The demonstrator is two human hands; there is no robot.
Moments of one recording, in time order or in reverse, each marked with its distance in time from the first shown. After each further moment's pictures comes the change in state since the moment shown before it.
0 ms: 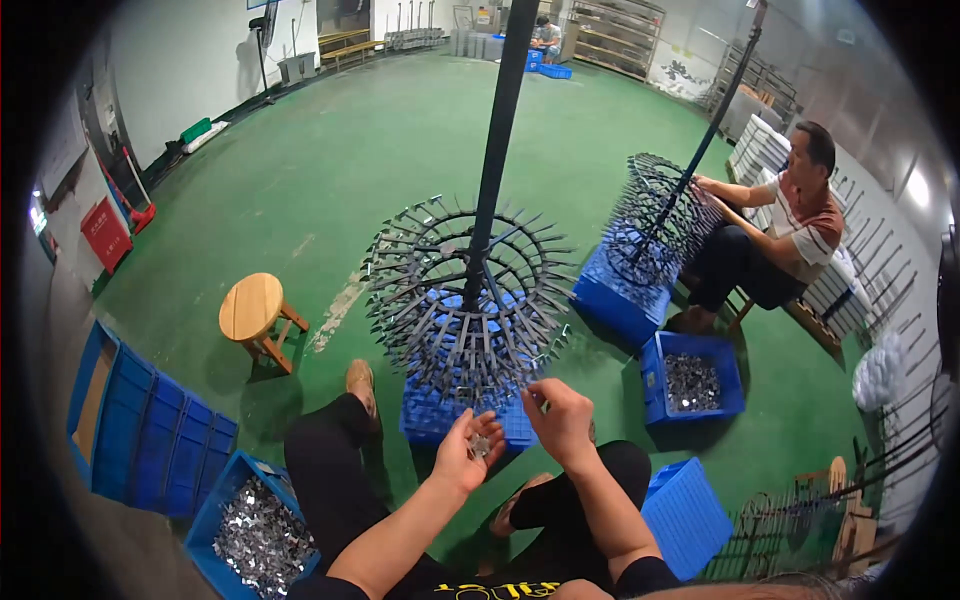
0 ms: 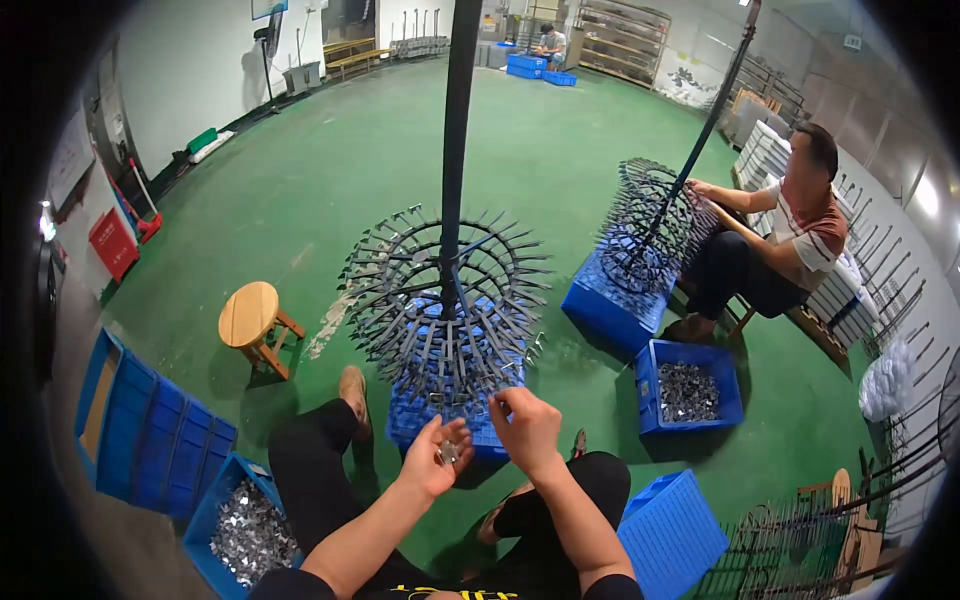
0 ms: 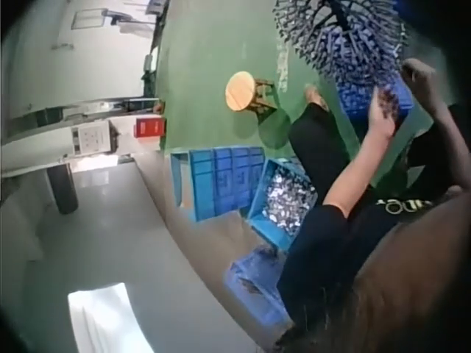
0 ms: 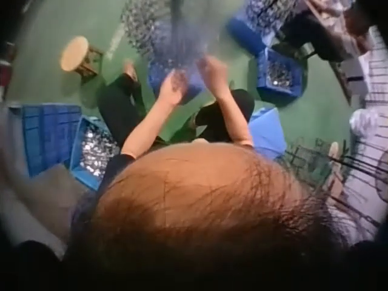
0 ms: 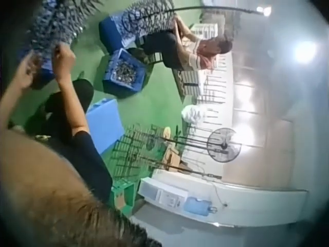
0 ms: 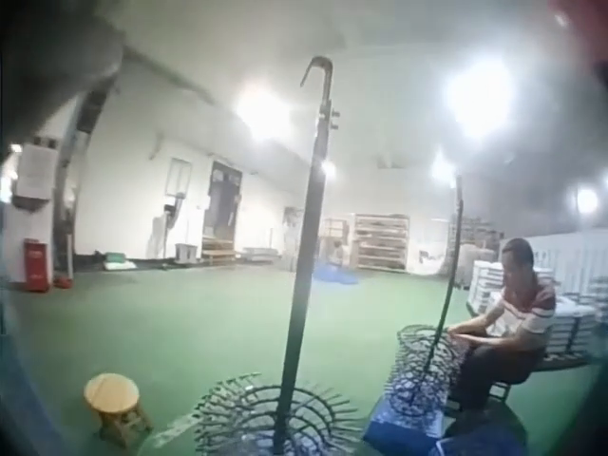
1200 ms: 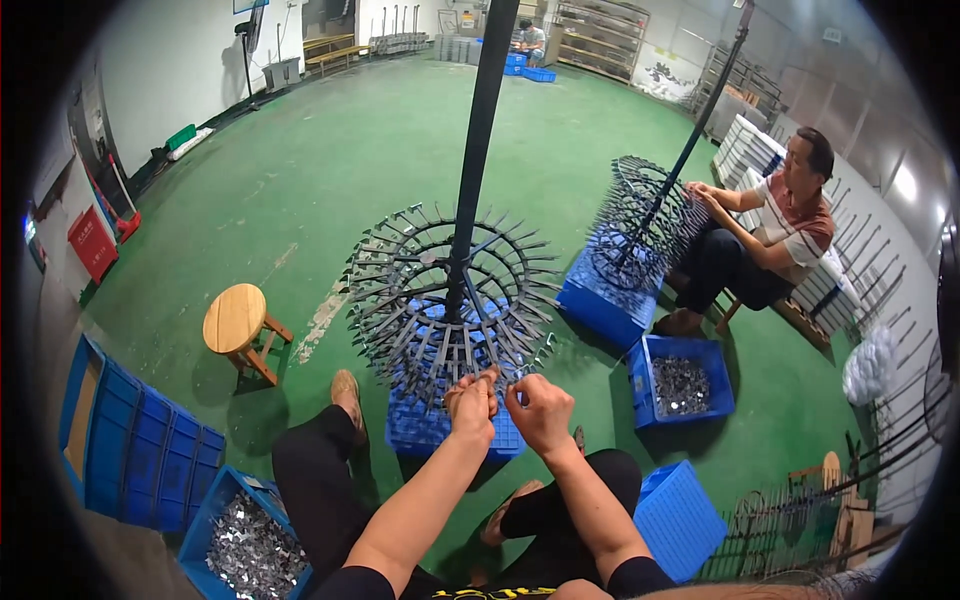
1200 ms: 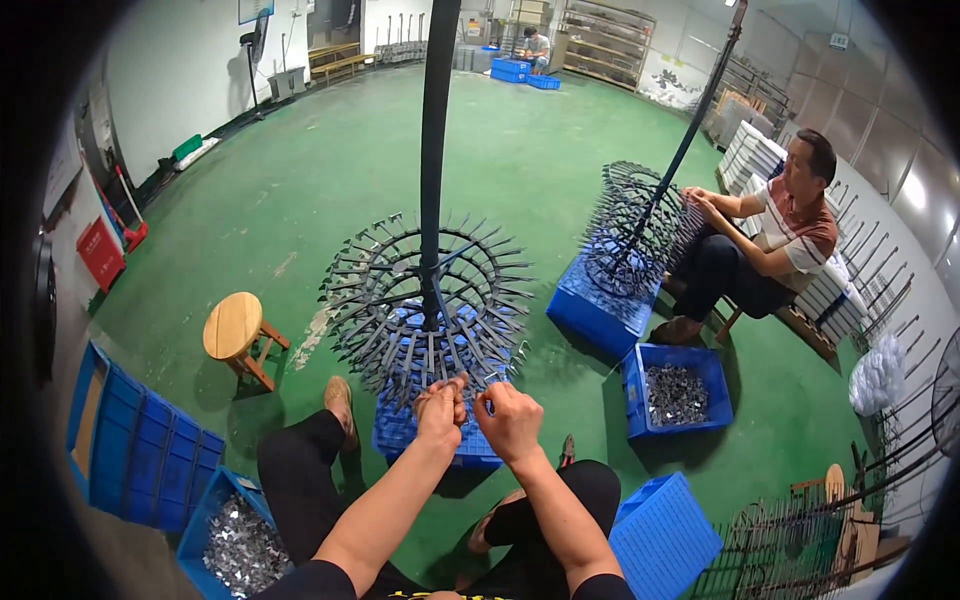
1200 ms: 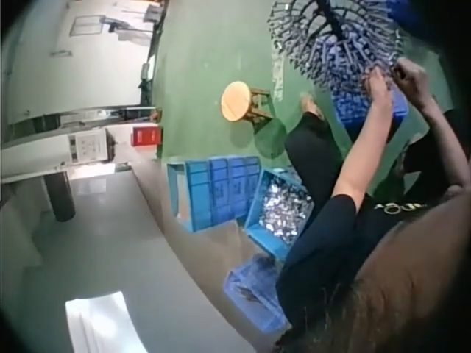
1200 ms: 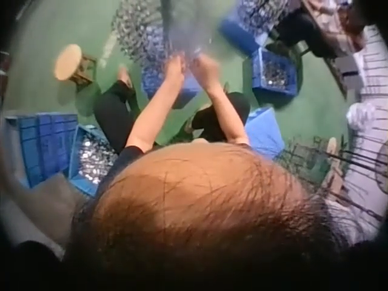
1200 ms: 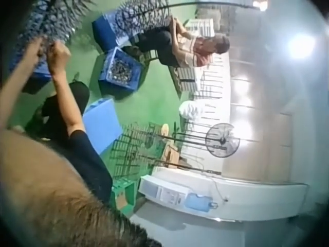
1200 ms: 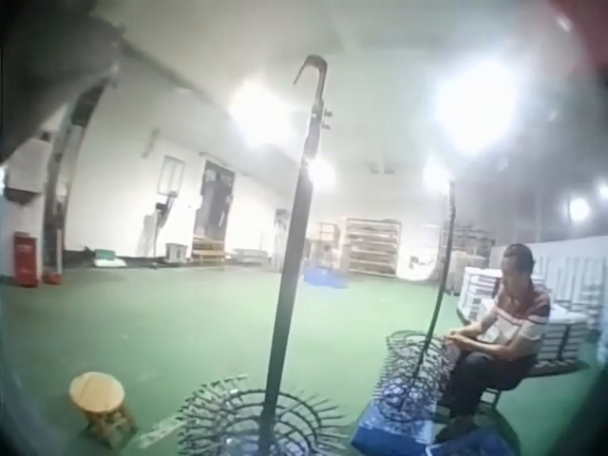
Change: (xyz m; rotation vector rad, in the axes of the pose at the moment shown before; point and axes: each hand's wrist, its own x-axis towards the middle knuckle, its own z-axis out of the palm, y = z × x) left_hand 0.066 -0.001 0.069 0.149 0.120 0.350; right_hand 0.012 0.024 0.024 -0.183 0.101 -0.076
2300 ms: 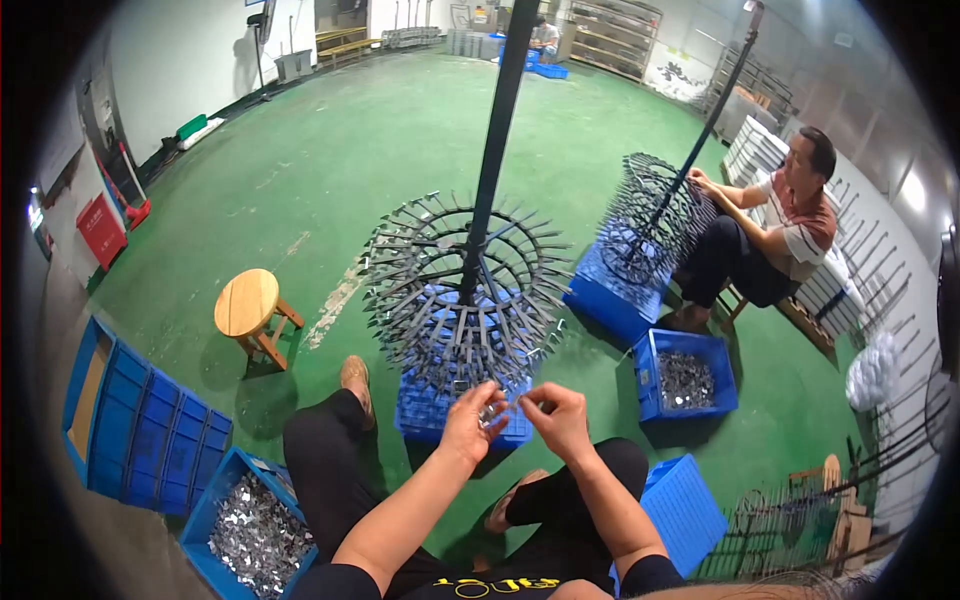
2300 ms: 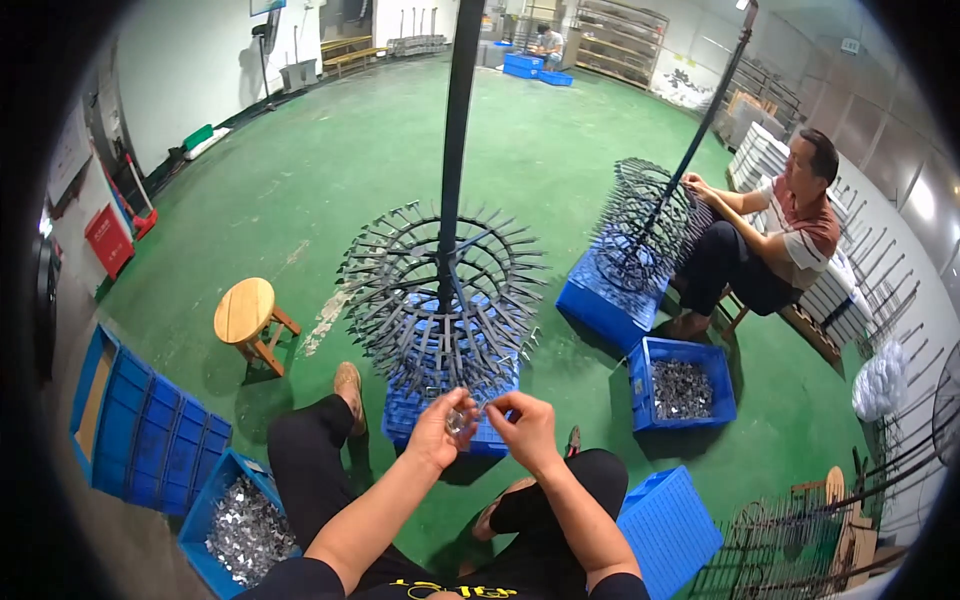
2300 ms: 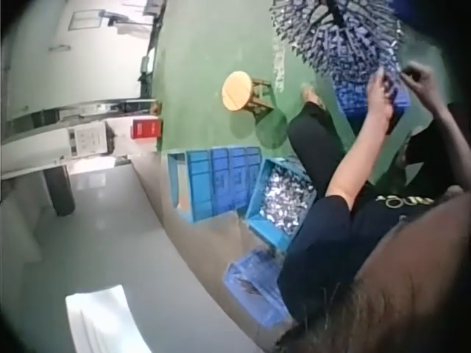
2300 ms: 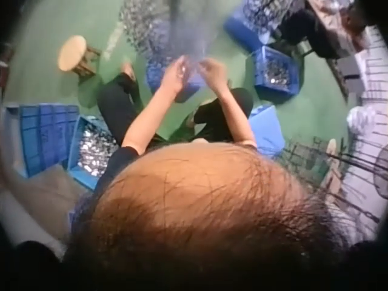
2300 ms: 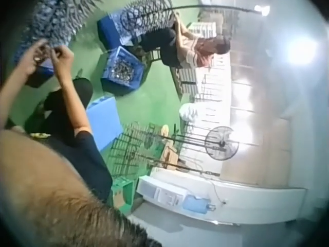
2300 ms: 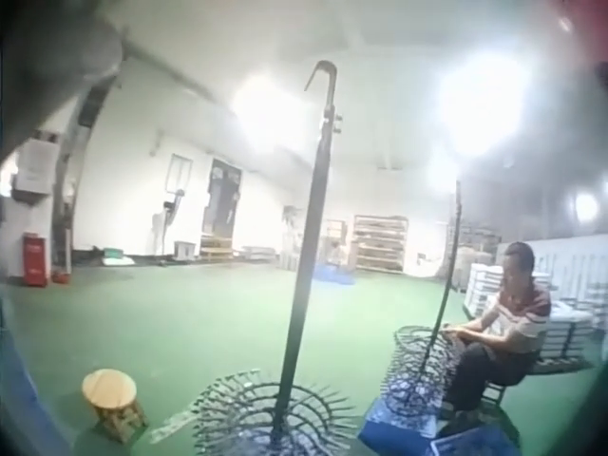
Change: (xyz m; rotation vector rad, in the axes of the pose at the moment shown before) left_hand -0.027 0.004 -0.054 -0.028 -0.151 -0.217; right_hand -0.017 -0.021 -0.041 0.552 -0.267 0.369
